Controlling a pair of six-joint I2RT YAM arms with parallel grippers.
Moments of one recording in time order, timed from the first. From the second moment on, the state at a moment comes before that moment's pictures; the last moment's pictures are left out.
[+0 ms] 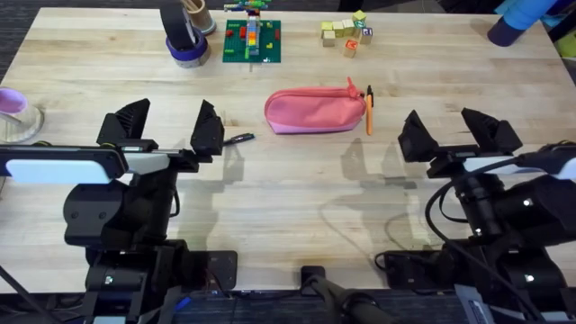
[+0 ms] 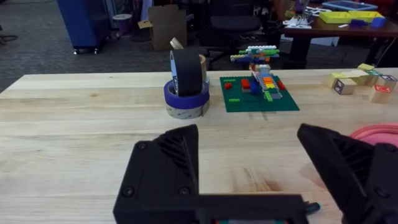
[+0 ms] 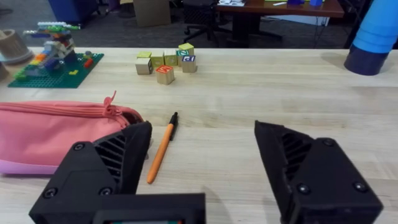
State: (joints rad) left arm 0.00 0.00 0.01 -0.02 0.01 0.00; right arm 0.01 0.00 0.01 -0.10 -0.02 0.01
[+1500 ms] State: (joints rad) left arm 0.00 1.13 1.24 -0.83 0.21 0.07; right arm 0.01 1.05 1.26 -0.96 -0.03 0.06
